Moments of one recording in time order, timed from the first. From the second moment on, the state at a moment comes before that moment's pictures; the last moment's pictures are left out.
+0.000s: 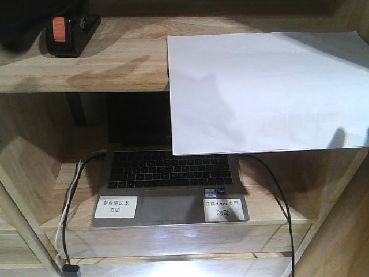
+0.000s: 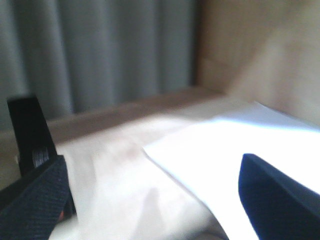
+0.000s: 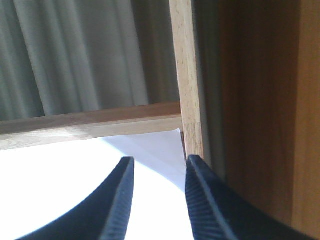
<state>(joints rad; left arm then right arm) -0.63 0.99 -1.28 0.21 0.46 -0.26 -0.04 0.46 -0.85 0.17 0.46 -0.03</state>
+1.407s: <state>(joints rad) -0.48 1.65 -1.94 0.46 1.03 -0.52 -0.04 0.46 -0.85 0.17 0.46 -0.03</state>
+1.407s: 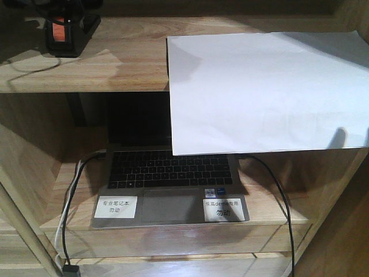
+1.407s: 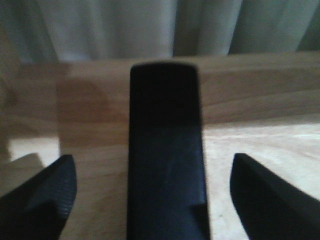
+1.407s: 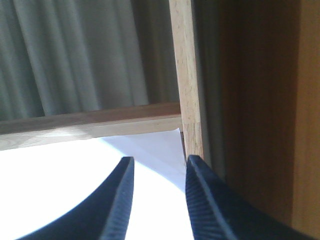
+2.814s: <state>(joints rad) -0.54 1.18 -1.56 0.37 0.83 -0.36 -0.04 0.46 -0.85 0.17 0.46 -0.03</state>
